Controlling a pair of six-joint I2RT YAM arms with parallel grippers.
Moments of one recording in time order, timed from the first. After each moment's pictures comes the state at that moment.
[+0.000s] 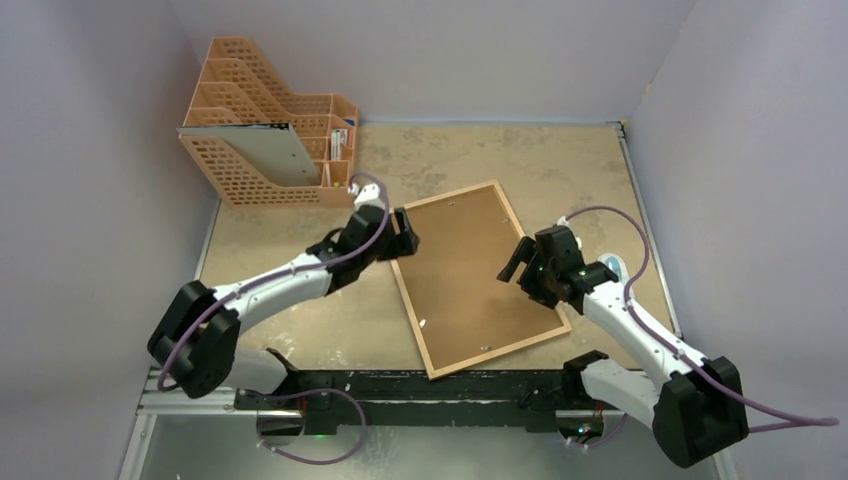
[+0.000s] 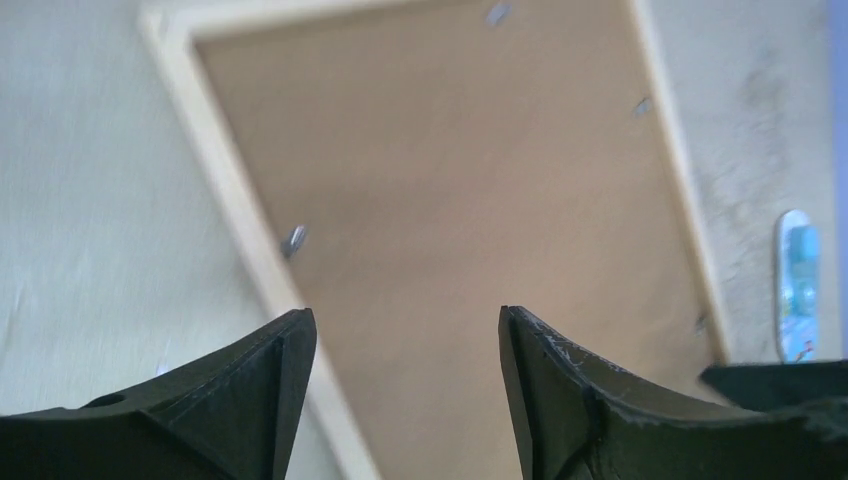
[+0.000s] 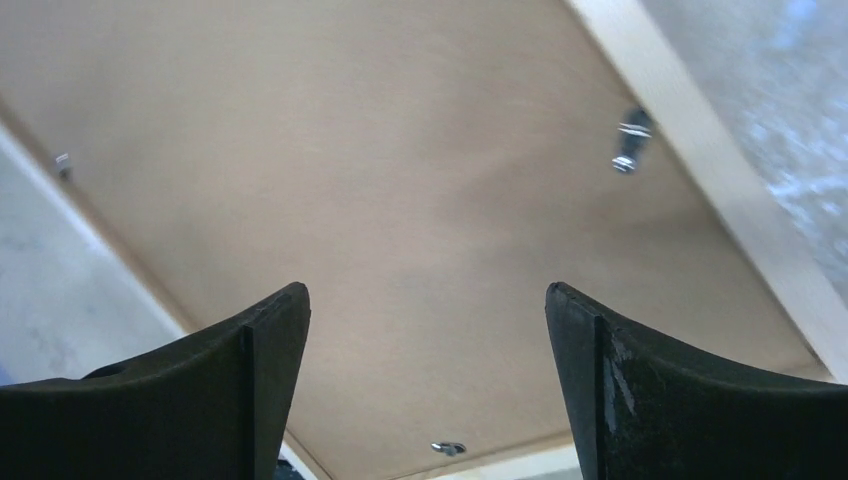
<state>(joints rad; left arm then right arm) -0.71 1.35 0.73 -0.03 -0.23 -0.77 0.37 1.01 0.60 -0.52 0.00 0.86</state>
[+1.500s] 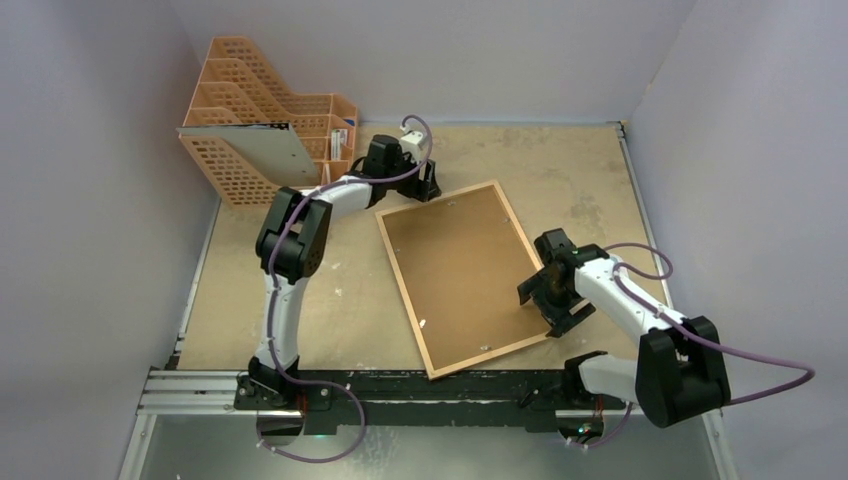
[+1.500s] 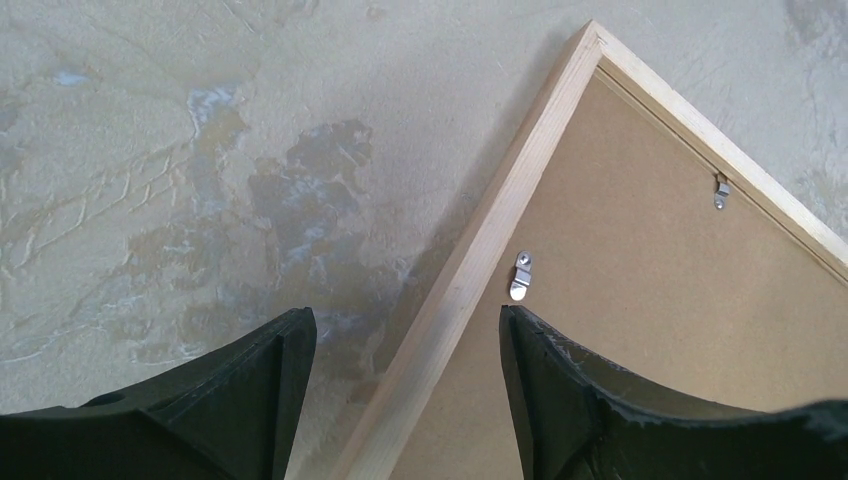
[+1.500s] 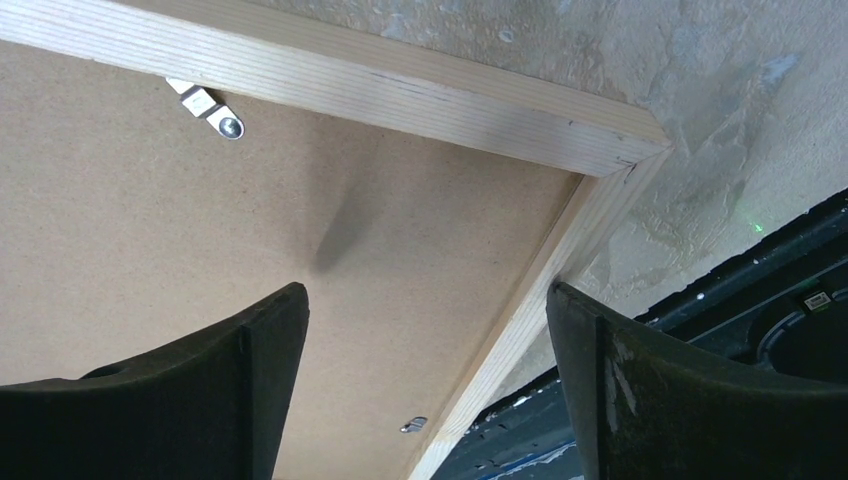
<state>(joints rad) -0.41 2.22 1.56 0.09 0.42 -0.11 0.29 1.22 0.67 -0.97 0.11 1.30</state>
